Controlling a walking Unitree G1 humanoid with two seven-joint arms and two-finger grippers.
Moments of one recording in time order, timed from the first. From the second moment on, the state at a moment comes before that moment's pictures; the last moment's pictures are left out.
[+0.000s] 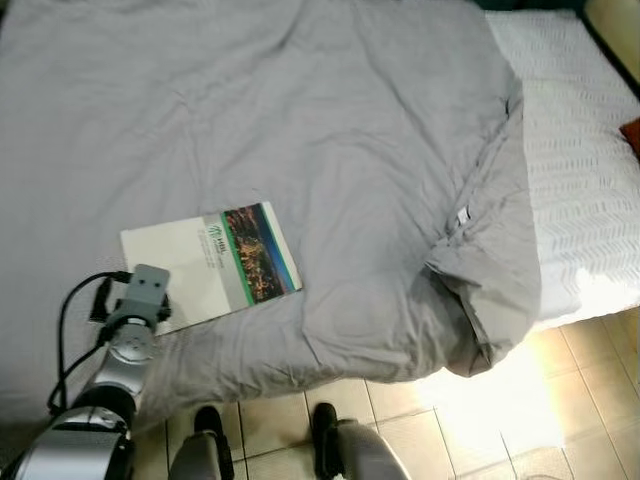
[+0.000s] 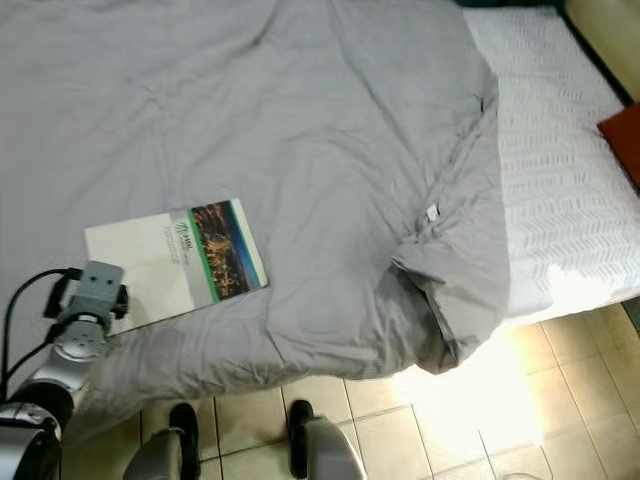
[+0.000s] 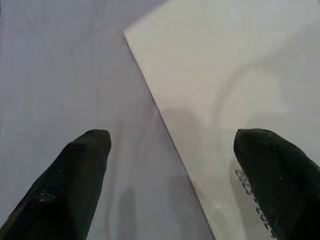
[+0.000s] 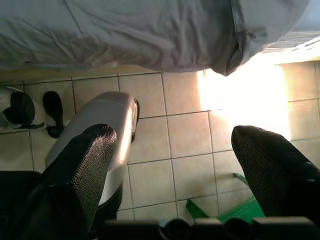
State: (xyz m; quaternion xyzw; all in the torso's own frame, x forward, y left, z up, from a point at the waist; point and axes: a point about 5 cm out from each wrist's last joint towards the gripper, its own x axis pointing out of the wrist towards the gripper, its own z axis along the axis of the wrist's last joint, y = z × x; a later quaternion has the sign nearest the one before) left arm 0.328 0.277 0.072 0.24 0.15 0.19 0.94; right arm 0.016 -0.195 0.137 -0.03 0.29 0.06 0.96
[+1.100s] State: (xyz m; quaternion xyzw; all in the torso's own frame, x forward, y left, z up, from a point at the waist) left arm 0.238 0.115 -0.023 -0.01 0.20 -0.11 0.97; right arm 0.029 -0.190 0.120 -0.01 0.28 0.08 0.96
